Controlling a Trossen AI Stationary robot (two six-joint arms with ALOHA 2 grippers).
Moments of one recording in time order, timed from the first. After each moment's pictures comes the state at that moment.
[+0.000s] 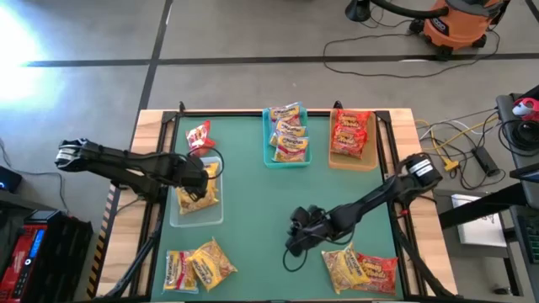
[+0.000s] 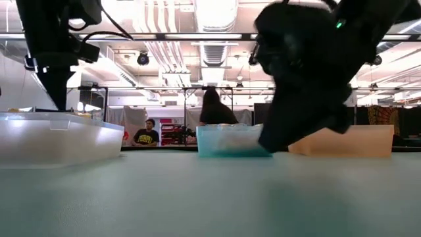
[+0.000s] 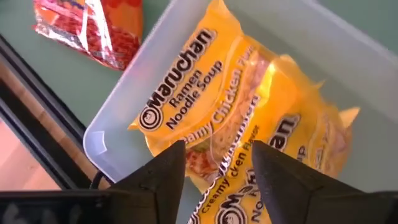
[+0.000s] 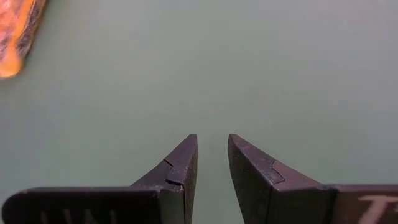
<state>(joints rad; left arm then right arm) -0.11 1.06 0.78 -1.23 -0.35 -0.85 0.45 1.83 1.03 -0.14 0.30 1.06</state>
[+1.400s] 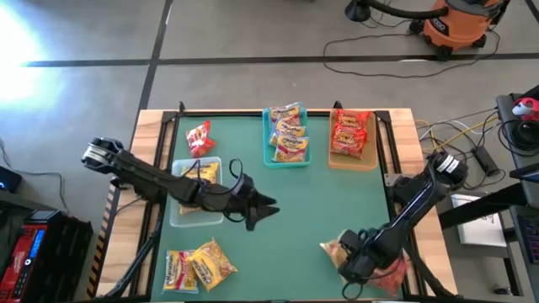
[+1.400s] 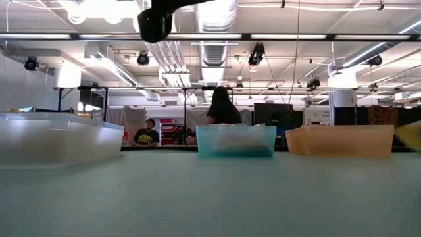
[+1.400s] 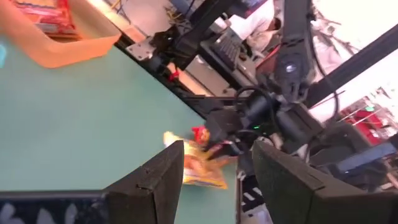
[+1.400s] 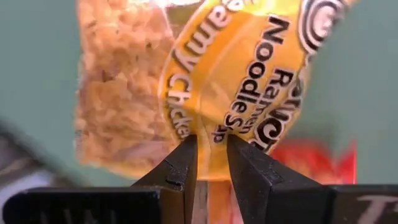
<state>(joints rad) -0.33 1.45 0.92 0.33 -0.32 -0.82 0.84 1.65 1.03 -0.80 -0.03 1.61</state>
